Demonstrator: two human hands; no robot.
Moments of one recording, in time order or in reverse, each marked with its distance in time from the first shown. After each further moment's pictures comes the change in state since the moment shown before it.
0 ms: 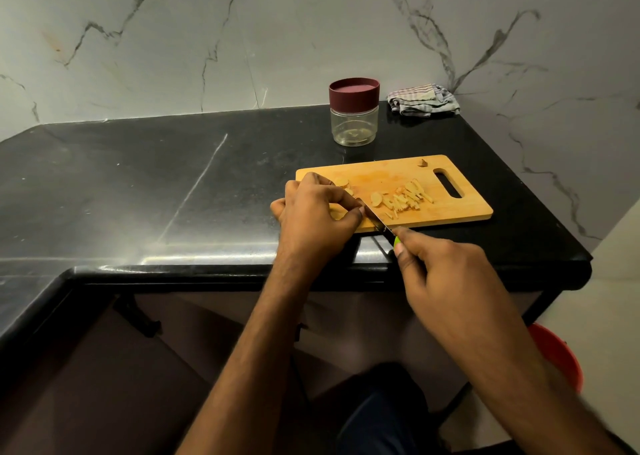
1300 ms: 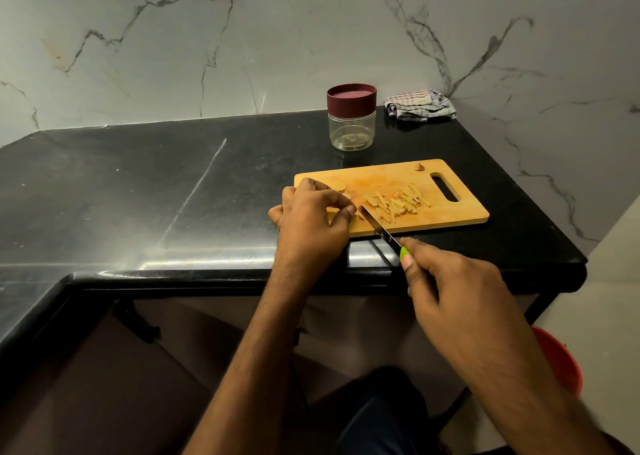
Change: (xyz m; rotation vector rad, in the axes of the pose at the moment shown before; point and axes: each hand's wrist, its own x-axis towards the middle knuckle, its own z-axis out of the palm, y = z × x) left_hand -0.002 -0.004 0.002 -0.010 0.027 0.018; right_hand -0.014 0.005 -0.004 0.015 0.018 0.001
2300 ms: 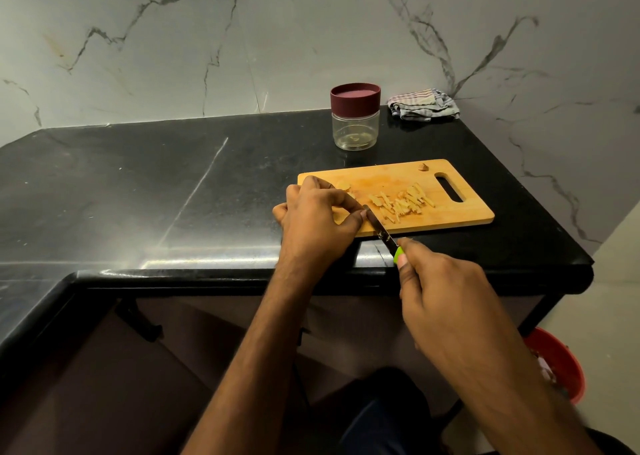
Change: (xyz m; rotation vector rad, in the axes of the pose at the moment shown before) left_hand 0.003 0.003 -0.002 0.026 -0.035 -0.027; right_hand 0.004 -0.014 0.007 0.019 -0.052 0.002
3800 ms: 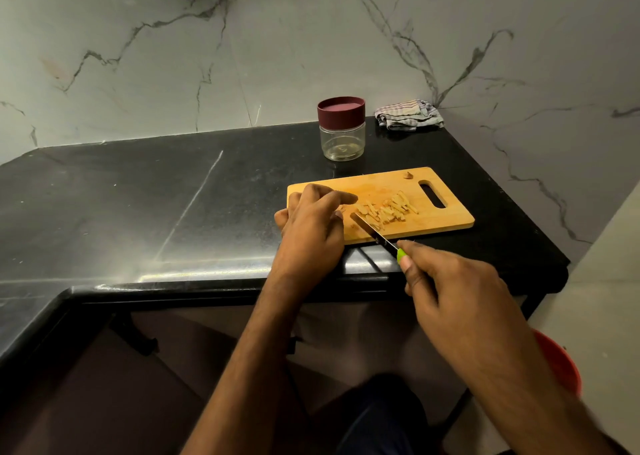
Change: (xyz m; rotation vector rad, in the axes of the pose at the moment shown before) left_hand -0.008 0.001 0.005 -0.020 0.000 0.209; right_hand -0.005 0.019 -0.018 -0.022 0.063 -0.009
